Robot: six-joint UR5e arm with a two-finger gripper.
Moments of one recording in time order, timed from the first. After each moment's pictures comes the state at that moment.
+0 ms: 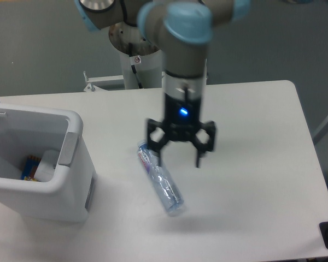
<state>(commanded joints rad) 2.52 -1.88 -1.61 -0.86 1.28 0.45</state>
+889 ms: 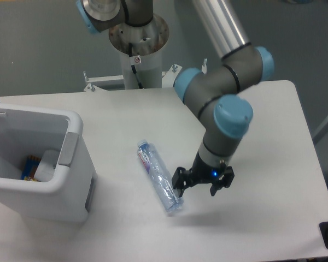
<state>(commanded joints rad) 2.48 -2.18 -1.35 -1.25 1.31 0.36</state>
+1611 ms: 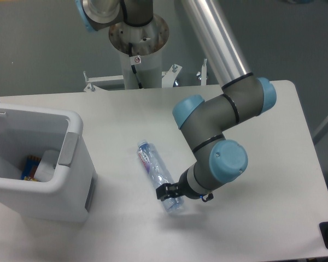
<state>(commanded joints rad) 2.42 -2.27 -1.28 -1.38 1.37 0.27</state>
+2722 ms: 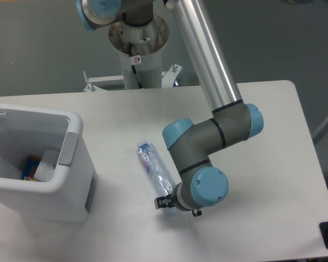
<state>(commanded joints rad) 2.39 -2.32 -1.26 -1.37 1.45 0.19</state>
